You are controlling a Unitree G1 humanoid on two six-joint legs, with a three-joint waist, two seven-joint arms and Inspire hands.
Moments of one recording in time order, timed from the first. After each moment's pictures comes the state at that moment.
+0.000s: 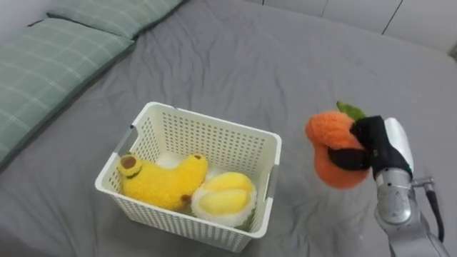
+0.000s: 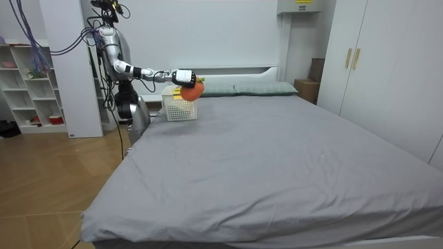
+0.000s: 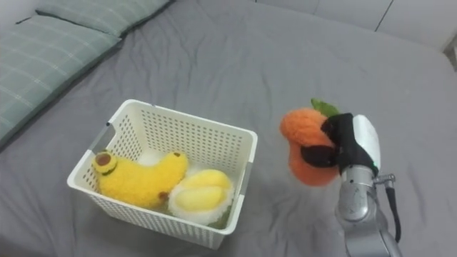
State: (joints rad) left arm 0.25 0.21 0.12 0.99 -0.34 0.02 0.10; right arm -0.08 -0.35 0.02 0.31 -0.34 0.02 -0.24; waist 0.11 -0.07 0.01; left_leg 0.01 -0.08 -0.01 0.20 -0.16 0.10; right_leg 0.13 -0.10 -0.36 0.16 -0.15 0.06
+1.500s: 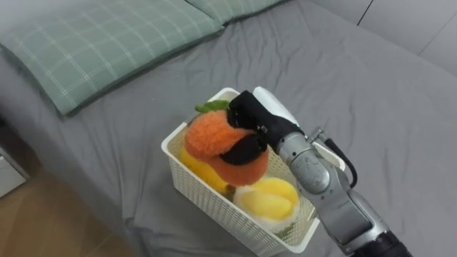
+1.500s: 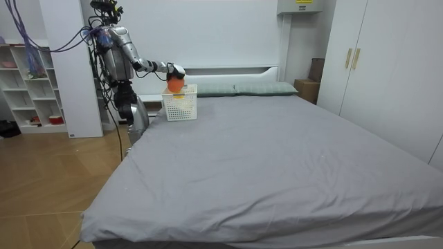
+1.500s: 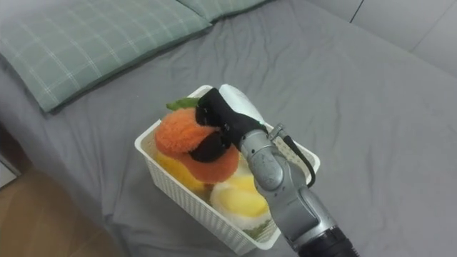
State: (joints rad) left arm 0.20 0.19 0.16 1.00 -0.28 0.09 0.08; right arm -0.28 -0.26 0.45 0.17 -0.38 0.16 0.05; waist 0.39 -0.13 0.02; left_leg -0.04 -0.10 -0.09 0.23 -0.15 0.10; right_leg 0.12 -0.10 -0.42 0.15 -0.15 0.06
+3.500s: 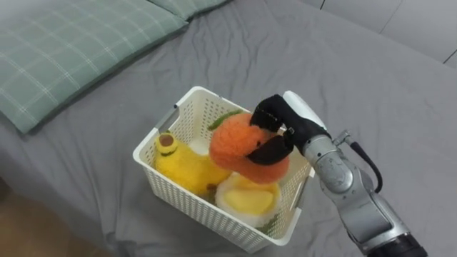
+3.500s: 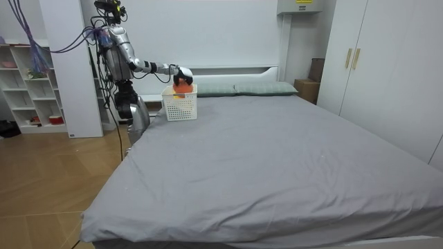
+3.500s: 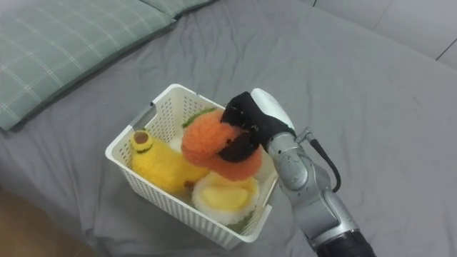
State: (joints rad) left arm 0.17 0.20 0.19 1.00 -0.28 0.08 0.08; right arm -0.25 -0.31 0.36 0.20 -0.40 0.13 0.07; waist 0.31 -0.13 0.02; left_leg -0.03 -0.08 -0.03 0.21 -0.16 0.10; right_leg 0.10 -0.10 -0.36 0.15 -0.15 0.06
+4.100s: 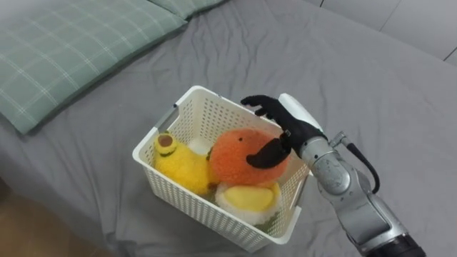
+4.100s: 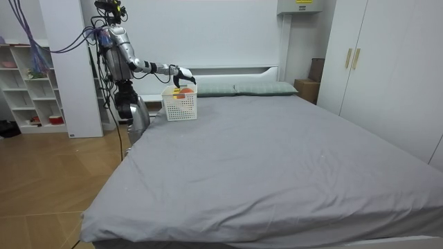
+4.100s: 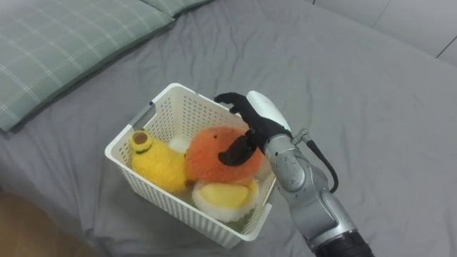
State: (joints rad) left arm 0.17 0.20 0.19 1.00 -0.27 0.08 0.08; right arm -0.25 -0.31 0.36 0.20 -0.40 0.13 0.08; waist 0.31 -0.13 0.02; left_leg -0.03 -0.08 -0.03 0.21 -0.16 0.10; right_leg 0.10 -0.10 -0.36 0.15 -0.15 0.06
